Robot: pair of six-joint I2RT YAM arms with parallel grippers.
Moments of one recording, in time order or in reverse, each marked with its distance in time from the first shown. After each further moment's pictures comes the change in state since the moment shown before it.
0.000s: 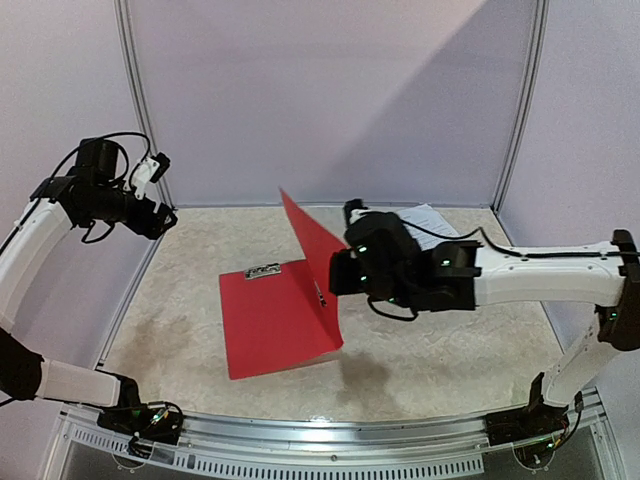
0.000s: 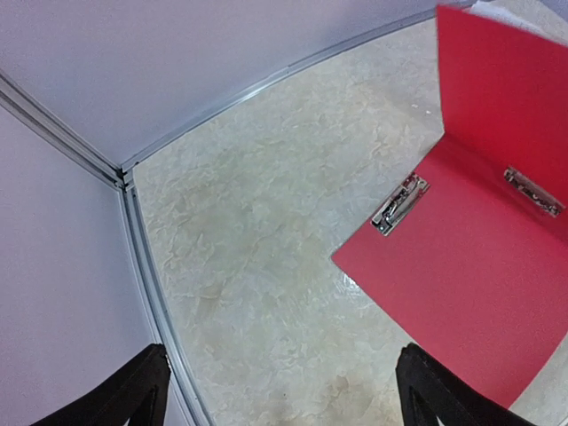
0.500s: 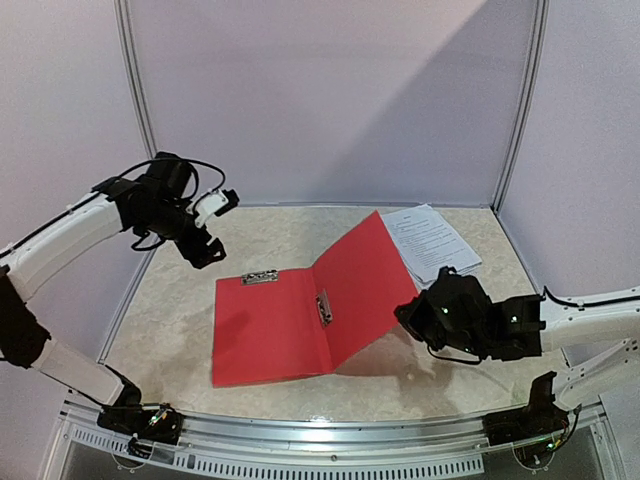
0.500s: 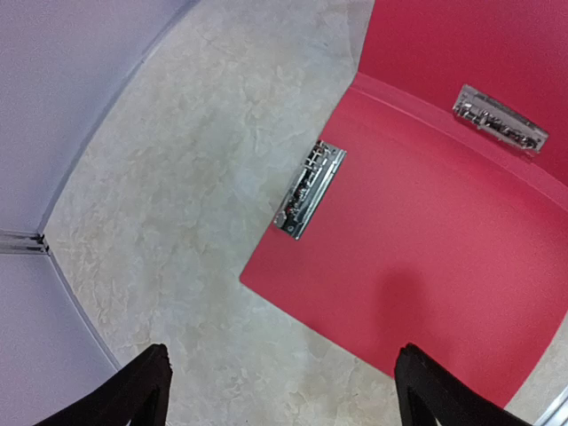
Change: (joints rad) left arm -0.340 0.166 -0.031 0.001 -0.129 0.076; right arm -0.039 -0.442 -0.624 0.137 -0.062 0.764
